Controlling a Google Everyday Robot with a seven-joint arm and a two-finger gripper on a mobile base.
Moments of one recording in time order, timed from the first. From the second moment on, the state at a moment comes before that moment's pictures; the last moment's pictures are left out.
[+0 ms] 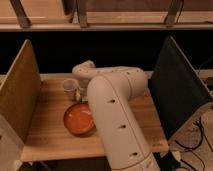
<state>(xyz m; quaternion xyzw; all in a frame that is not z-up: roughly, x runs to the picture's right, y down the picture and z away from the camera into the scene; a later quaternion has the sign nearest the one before) -0.144 0.051 0.976 -0.08 -0.31 -0.85 0.43</state>
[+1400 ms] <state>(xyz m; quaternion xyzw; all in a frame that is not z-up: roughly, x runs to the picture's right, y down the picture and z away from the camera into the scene) -0.043 -0.003 0.939 -0.11 -0.18 -0.81 0.54</state>
